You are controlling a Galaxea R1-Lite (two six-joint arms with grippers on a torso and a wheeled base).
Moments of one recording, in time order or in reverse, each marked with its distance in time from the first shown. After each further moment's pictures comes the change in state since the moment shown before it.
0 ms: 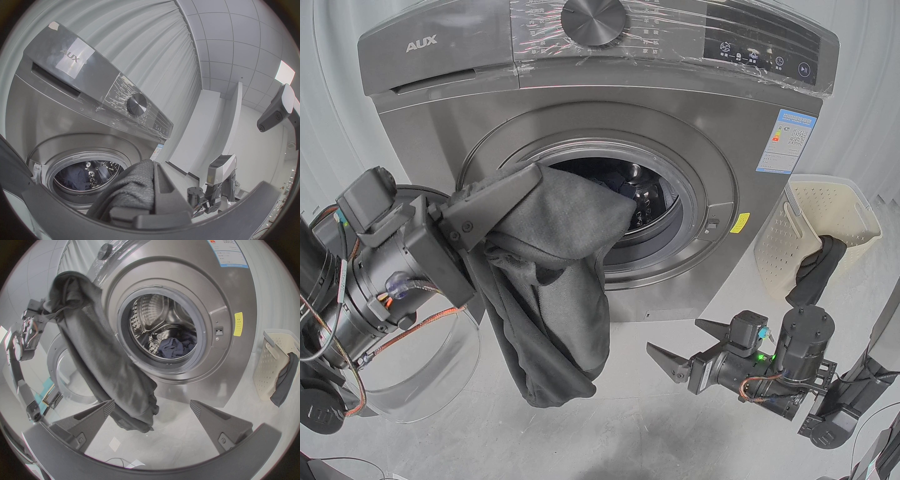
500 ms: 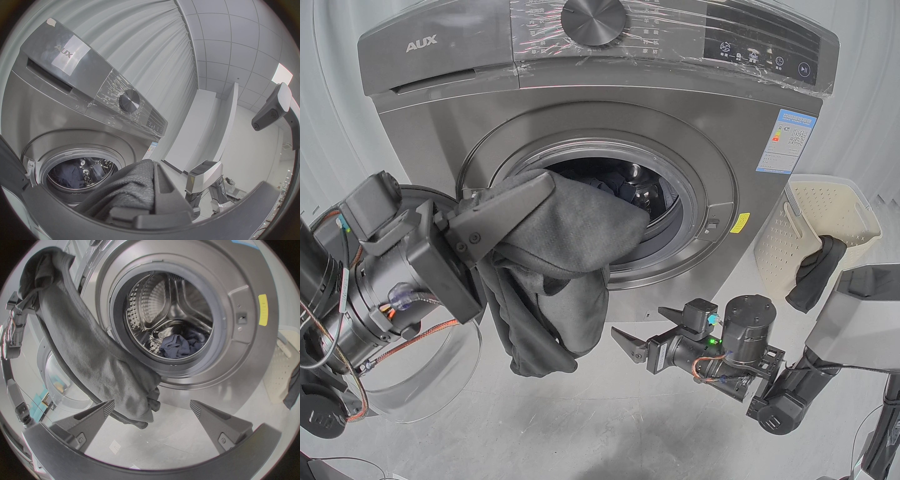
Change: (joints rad) left arm -0.029 0.001 0.006 -0.001 -0.027 0.000; right arm -0.027 0.230 -0.256 -0.002 0.053 -0.010
